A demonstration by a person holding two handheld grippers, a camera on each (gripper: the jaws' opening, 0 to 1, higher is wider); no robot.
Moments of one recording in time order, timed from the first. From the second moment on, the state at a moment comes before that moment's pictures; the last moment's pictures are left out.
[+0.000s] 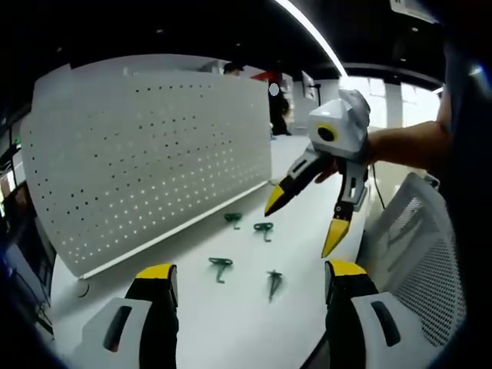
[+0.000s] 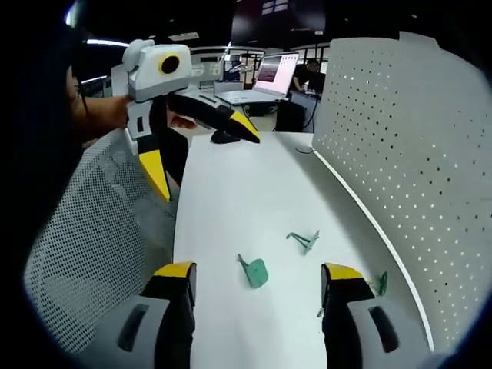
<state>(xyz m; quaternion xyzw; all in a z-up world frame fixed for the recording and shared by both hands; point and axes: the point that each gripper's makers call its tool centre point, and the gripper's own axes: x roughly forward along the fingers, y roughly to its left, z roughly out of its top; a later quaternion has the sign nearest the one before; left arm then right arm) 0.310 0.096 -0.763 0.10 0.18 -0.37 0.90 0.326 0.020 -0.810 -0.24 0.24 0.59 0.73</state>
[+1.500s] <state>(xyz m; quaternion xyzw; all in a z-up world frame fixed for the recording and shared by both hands) 0.310 0.095 -0.771 0.11 0.19 -0.38 0.90 0.330 0.042 -0.863 -0.28 0.25 0.66 0.65</state>
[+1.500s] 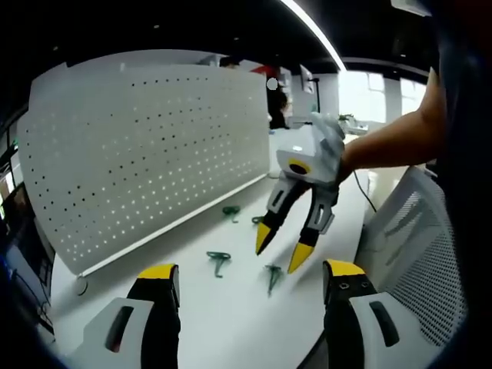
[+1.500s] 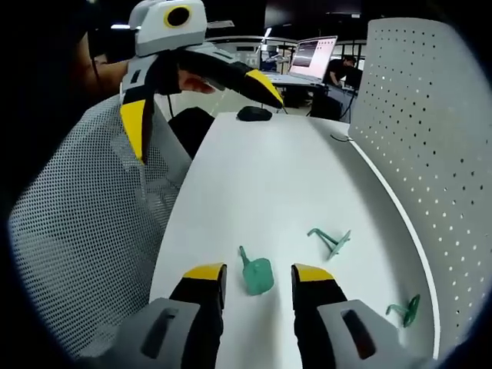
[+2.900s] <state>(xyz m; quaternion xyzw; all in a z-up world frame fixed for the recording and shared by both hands) 0.310 0.097 -0.774 0.12 0.20 -0.37 0.90 0.326 0.054 -0.876 -0.29 0.24 0.69 0.61</state>
